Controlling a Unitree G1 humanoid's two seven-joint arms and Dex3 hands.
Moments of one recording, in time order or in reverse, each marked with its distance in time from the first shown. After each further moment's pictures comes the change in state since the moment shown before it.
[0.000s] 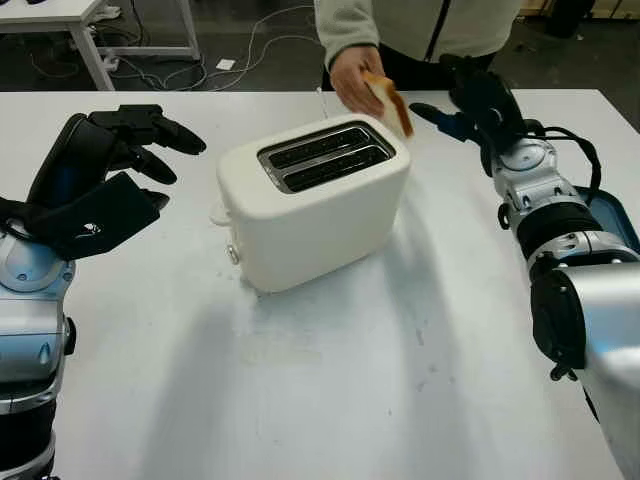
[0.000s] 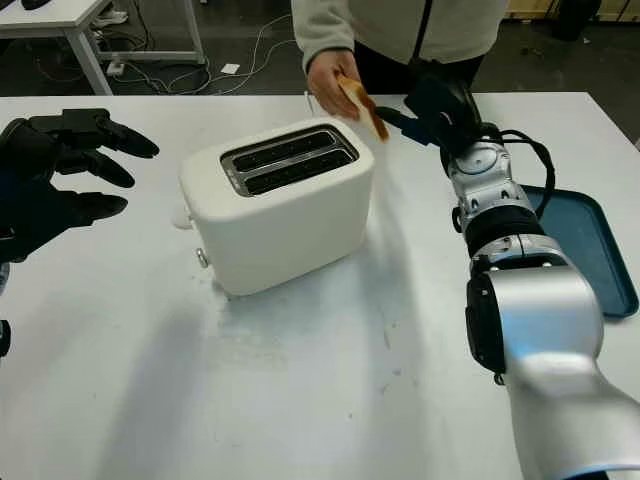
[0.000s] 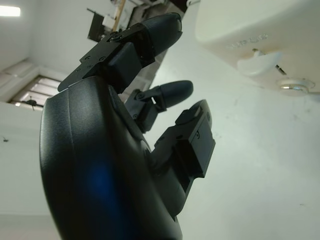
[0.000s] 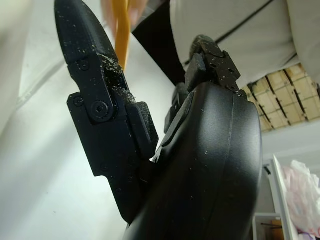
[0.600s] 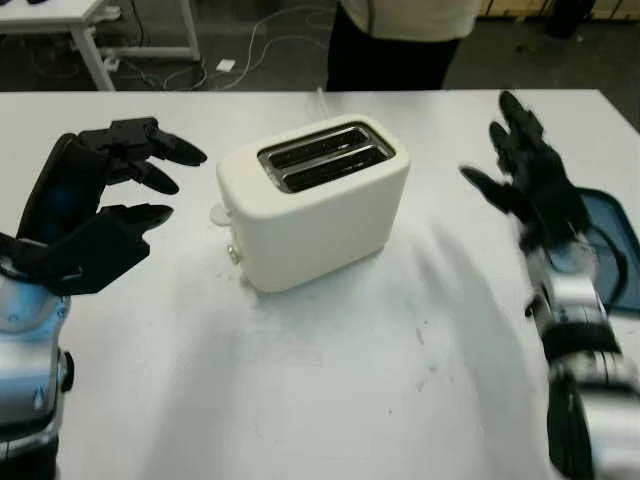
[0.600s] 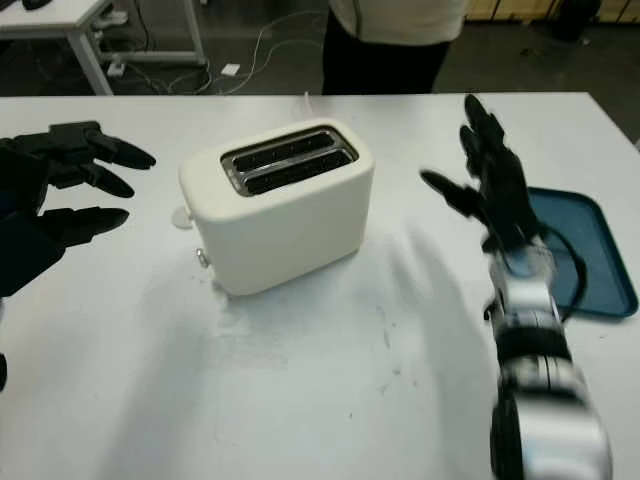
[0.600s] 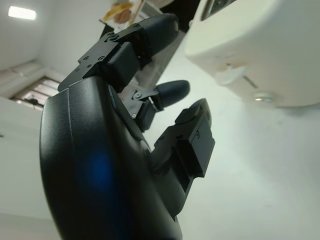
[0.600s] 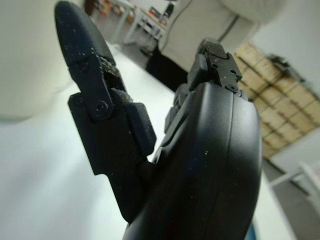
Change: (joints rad) left arm 0.207 -0.151 0.065 -0.156 -0.055 -0.111 0.059; right arm 0.826 0.066 -0.162 -0.850 0.406 -0.145 0.198
